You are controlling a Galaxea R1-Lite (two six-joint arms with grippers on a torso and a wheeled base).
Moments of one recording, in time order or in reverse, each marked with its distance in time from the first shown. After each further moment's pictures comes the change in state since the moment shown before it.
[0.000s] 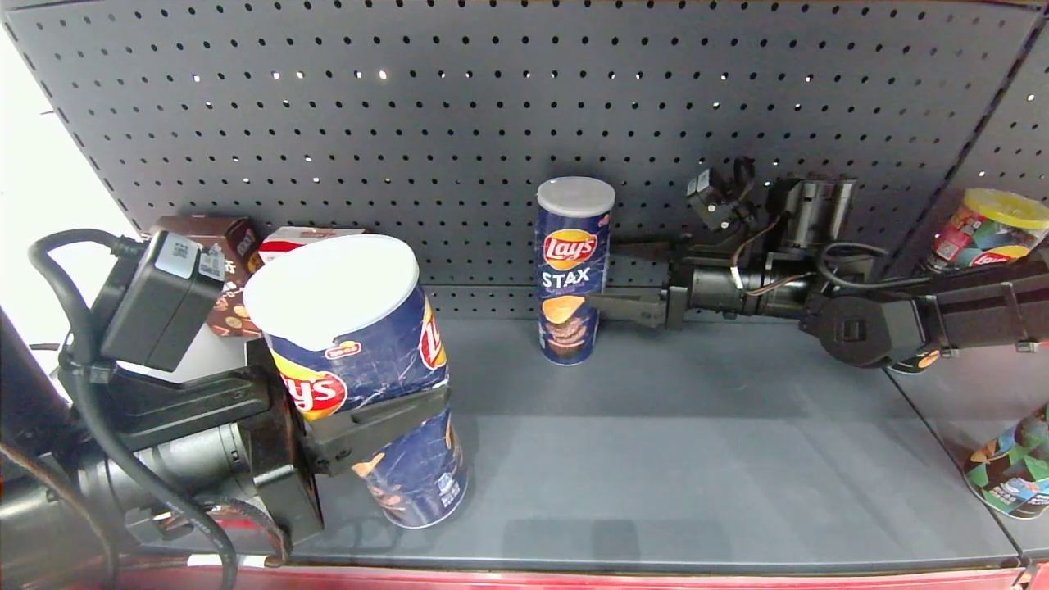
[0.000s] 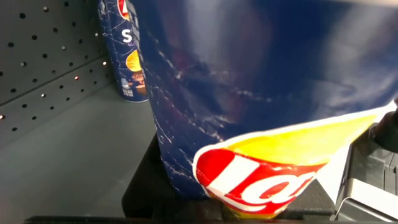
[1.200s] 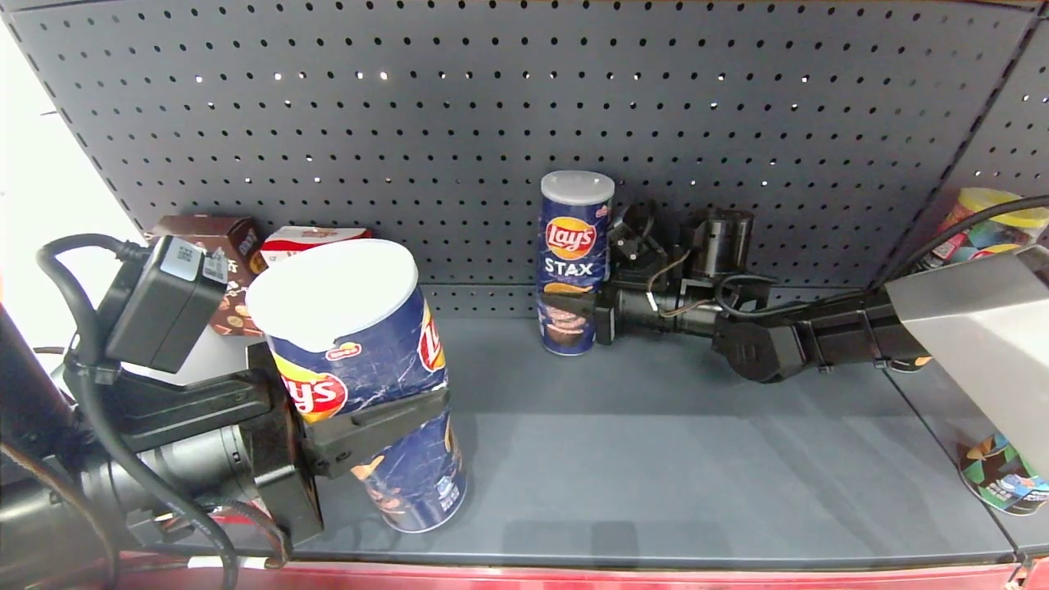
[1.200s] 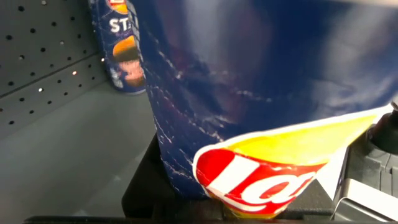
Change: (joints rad) left arm 0.002 -0.002 0.008 0.000 0.001 -0.014; right arm 0.090 0.203 -0.169 -0.023 -0.158 0.003
